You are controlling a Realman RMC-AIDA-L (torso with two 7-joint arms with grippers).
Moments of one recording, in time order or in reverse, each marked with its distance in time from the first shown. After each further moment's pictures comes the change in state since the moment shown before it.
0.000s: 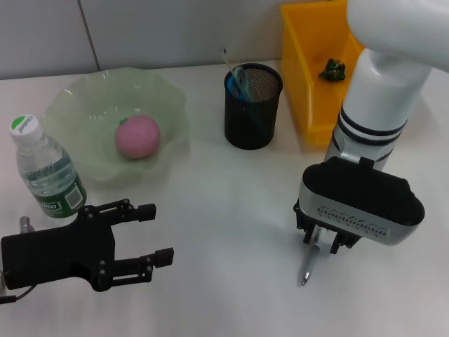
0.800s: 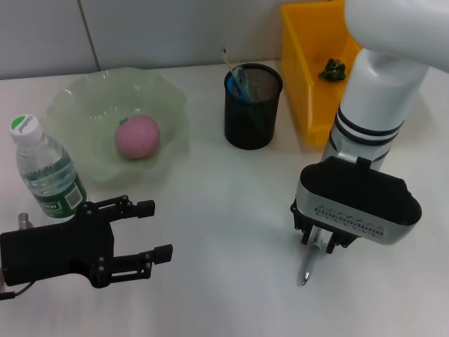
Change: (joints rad) left arm -0.004 0.002 -0.004 0.007 0.000 0.000 0.000; right arm 0.012 0.000 -0.002 0.023 0.013 0.014 -0.007
